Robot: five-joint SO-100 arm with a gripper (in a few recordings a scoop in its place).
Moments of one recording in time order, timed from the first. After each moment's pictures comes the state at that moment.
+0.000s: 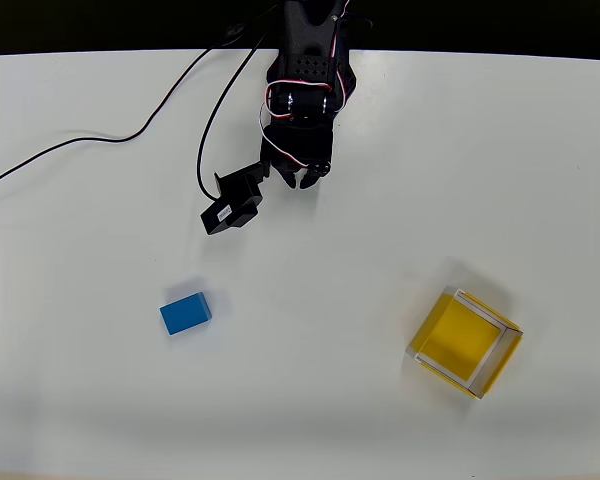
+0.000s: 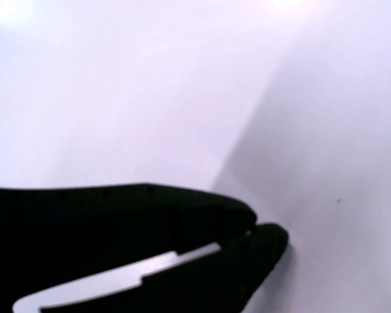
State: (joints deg) arm -0.4 190.0 178.6 76.8 -90.2
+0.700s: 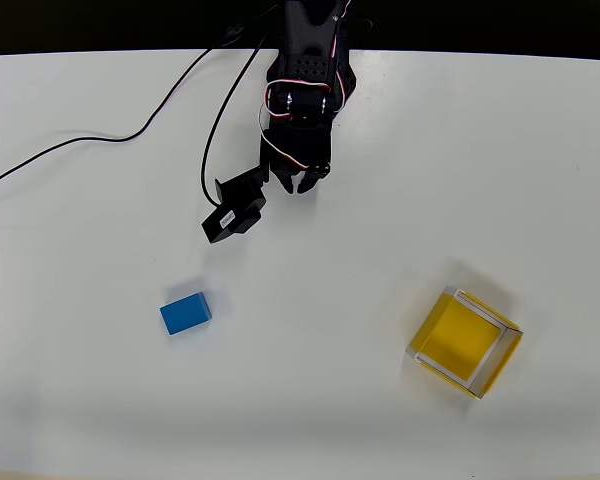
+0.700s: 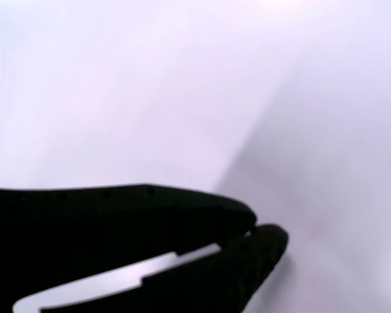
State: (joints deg) arm 3.0 189.8 178.5 68.6 -97.6
